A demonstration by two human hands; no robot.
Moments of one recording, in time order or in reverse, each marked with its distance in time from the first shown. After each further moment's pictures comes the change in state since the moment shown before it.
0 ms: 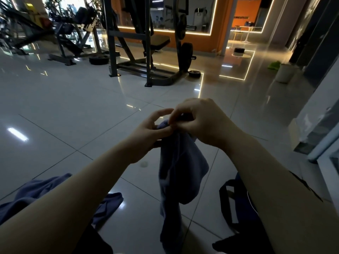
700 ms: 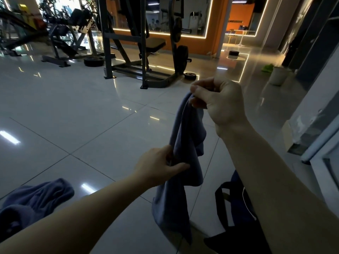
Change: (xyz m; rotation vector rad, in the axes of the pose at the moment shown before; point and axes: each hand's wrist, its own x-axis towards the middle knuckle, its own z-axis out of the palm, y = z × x) left_hand 0.003 -0.056 0.029 1.117 0.151 0.014; right_hand 0.009 0.013 -0.015 0.678 0.589 0.432
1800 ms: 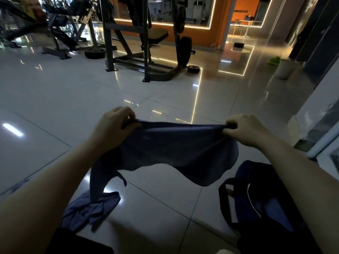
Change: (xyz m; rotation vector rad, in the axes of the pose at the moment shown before) left_hand 0.026 -0.087 -0.082 0.108 0.384 0.166; right_hand 0.018 0.090 -0.073 -1.025 -0.434 0.153
